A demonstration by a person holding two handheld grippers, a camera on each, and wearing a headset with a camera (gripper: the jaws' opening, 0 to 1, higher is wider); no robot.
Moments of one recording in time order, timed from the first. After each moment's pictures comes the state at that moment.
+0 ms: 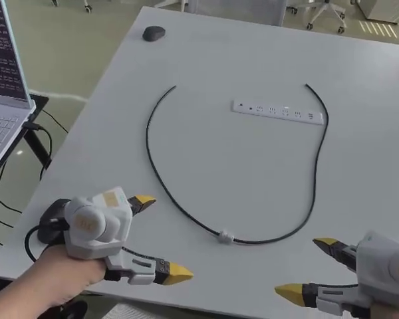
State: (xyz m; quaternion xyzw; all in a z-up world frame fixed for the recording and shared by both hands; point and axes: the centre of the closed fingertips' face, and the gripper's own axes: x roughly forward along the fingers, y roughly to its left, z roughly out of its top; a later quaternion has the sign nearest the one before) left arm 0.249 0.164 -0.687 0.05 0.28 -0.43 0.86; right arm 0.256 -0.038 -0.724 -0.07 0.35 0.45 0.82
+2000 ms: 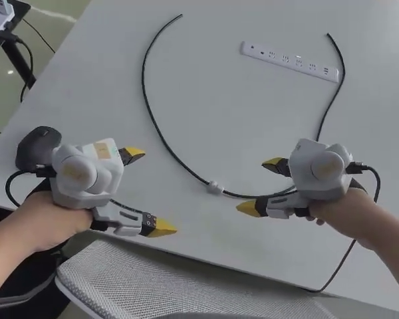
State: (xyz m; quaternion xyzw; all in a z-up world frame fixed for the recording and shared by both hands) left arm 0.242 0.159 -0.719 0.05 0.30 -0.41 0.86; right arm 0.311 0.033 -0.756 -0.23 0.37 0.55 0.71
